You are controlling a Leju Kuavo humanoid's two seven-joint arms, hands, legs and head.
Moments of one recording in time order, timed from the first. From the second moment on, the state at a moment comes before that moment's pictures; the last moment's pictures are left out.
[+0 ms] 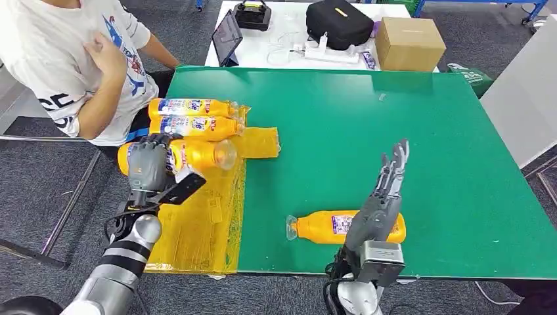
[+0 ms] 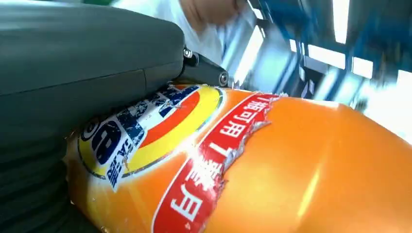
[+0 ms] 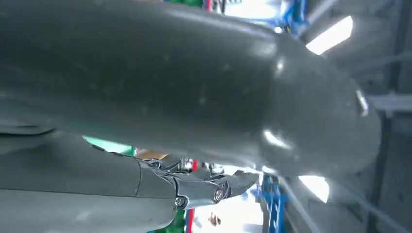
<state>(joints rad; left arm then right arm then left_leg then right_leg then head) -0.45 -0.06 -0.10 -0.94 -1.04 0.57 -0.37 0.04 0.21 0.37 -1.74 0.21 -0.67 -0.70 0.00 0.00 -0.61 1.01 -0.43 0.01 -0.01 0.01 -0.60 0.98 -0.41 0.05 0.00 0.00</state>
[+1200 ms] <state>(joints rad) -0.46 0.05 -0.18 -0.74 -0.76 0.01 -0.56 0.02 0.21 0.29 -1.66 0.16 -0.49 -0.69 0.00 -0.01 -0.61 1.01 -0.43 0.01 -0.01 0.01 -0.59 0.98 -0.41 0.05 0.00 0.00</state>
